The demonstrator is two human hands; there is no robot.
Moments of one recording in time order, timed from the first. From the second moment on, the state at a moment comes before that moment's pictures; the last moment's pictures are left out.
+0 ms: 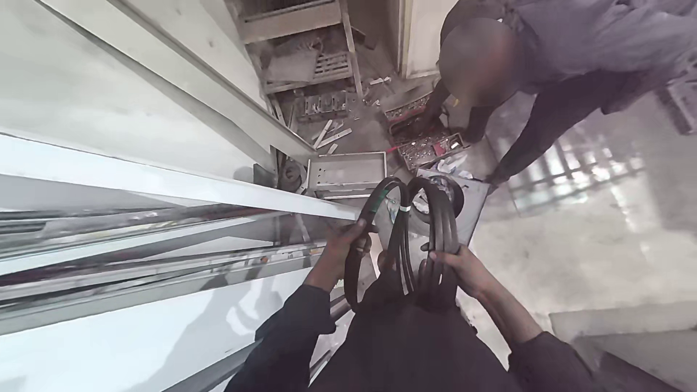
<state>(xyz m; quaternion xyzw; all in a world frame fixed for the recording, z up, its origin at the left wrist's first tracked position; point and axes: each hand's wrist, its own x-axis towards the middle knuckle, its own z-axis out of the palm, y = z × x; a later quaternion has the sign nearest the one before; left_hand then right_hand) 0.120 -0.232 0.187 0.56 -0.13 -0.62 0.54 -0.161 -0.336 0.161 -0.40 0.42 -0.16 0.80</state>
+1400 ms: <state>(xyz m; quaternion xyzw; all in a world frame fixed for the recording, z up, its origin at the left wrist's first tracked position) 0.020 -0.283 0.193 0.49 -0.17 -0.78 0.35 -0.206 -0.351 0.202 -0.65 0.46 -0.02 0.61</state>
